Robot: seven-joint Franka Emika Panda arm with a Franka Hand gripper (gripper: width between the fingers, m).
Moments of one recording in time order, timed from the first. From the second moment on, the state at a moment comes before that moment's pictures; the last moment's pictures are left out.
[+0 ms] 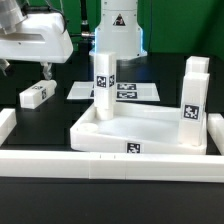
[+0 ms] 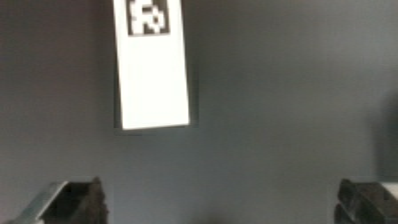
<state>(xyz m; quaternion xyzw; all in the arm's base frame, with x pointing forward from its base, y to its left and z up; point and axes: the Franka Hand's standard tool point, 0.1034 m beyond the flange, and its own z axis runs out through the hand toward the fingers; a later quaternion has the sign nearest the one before) 0.446 -0.198 0.072 -0.96 0.17 0.22 0.06</state>
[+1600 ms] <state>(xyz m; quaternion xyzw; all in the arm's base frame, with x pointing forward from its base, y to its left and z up) 0.413 -0.220 0.049 -0.88 0.13 0.45 0.06</state>
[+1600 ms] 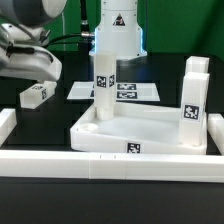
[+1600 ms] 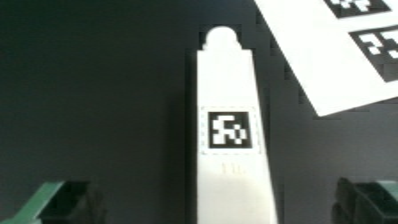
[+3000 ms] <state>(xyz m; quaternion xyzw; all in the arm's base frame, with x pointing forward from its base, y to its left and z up) 0.408 -0.210 0.018 -0.85 0.14 0.51 0.04</state>
